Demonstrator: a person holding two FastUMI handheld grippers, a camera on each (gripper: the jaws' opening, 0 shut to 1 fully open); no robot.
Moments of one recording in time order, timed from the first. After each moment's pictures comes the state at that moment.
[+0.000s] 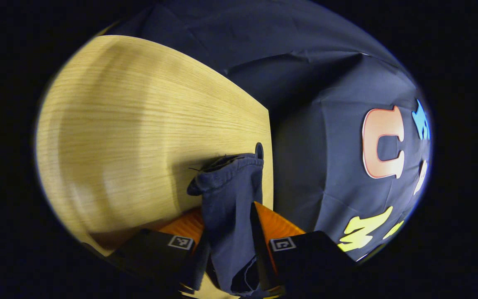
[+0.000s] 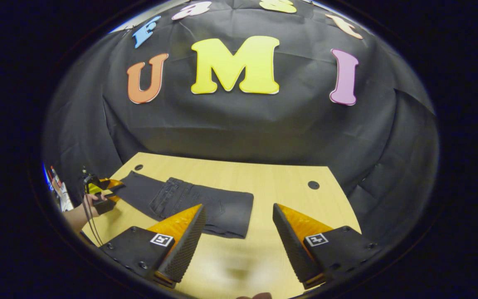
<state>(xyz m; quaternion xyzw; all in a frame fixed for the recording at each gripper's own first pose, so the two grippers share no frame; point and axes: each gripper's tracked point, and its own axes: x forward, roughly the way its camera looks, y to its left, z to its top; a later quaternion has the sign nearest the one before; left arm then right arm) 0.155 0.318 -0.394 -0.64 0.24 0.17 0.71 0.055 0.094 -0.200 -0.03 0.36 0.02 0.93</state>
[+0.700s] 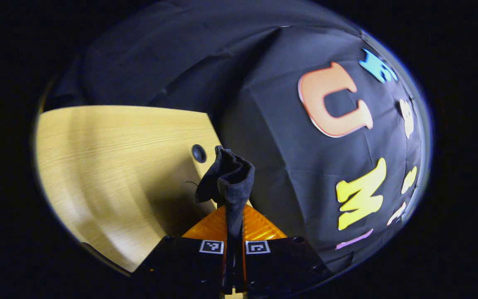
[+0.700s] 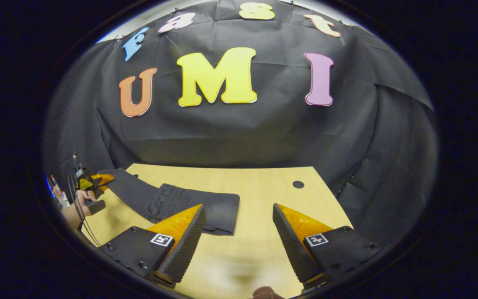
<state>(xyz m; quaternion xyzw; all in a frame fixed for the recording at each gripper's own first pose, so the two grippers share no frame) 0.166 0.263 -0.264 -0.50 0.20 0.06 0.84 0.015 0.046 -0.165 0.00 0.32 -0.01 0.95</state>
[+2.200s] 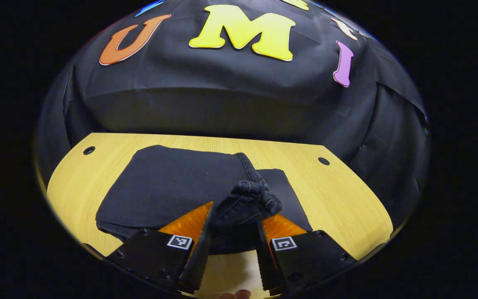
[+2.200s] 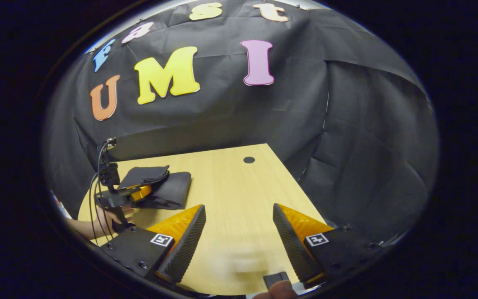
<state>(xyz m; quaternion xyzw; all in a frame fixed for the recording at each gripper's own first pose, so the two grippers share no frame) 0.111 -0.092 -0.348 -0.05 0.32 -0.13 0.94 -0.073 -0.097 -0.176 0.03 0.35 -0.11 0.93</state>
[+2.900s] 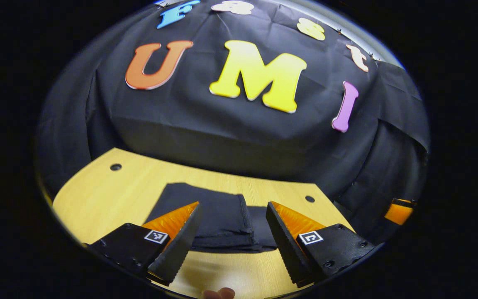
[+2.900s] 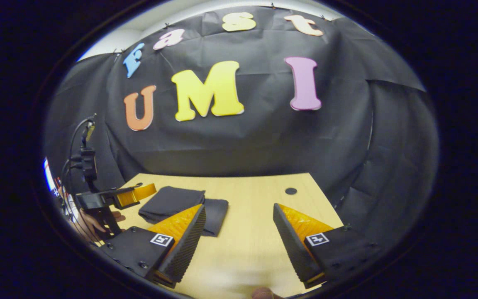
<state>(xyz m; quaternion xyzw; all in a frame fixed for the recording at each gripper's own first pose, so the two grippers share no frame) 0.086 -0.048 -0.173 -0.10 0.21 -0.07 0.97 0.016 -0.010 -0.143 0.02 0.26 0.04 0.97</state>
